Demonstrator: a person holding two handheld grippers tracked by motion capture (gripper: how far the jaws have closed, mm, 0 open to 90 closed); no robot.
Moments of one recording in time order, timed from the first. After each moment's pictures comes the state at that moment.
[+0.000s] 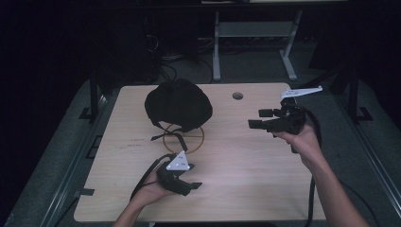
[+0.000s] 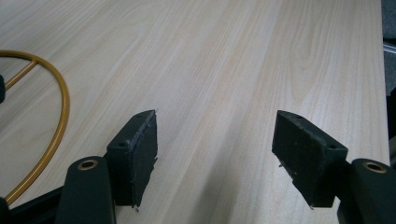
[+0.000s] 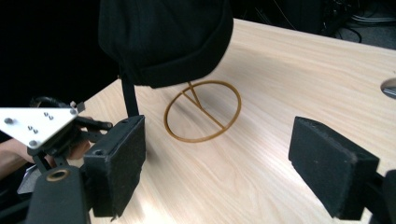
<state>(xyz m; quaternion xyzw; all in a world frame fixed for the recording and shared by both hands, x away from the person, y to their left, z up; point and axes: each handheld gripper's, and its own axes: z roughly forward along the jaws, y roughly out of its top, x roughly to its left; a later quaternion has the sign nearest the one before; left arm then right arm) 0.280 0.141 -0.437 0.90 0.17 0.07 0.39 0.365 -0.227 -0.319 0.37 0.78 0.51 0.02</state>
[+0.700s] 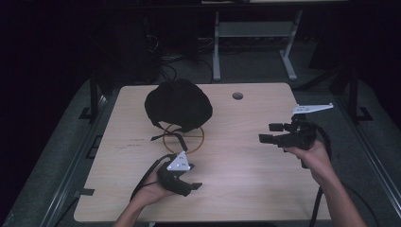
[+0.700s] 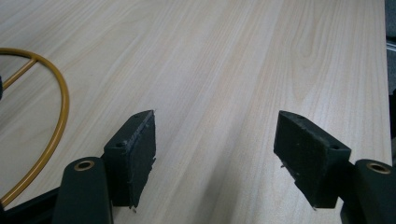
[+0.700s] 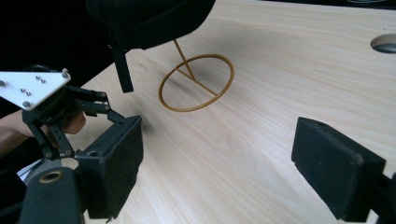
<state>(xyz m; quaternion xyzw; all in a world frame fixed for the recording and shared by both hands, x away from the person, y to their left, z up) 0.279 0.140 -0.437 0.90 0.17 0.07 0.39 0.340 -0.256 -0.351 0.39 0.77 0.50 0.01</state>
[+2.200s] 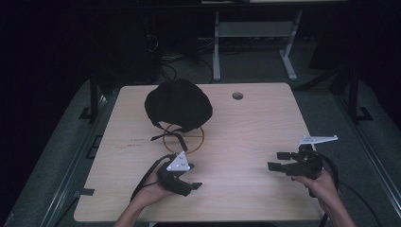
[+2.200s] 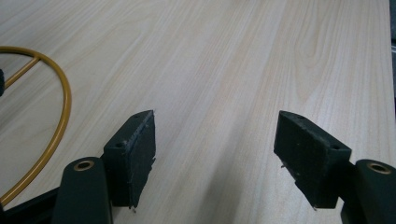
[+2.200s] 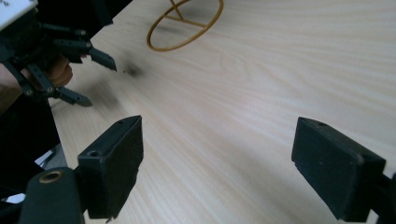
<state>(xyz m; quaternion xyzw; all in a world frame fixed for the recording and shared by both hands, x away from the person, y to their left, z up) 0.279 0.141 -0.440 0.90 0.18 0.07 0.39 0.295 -0.286 -0.427 0.43 0.76 0.48 -0.03</state>
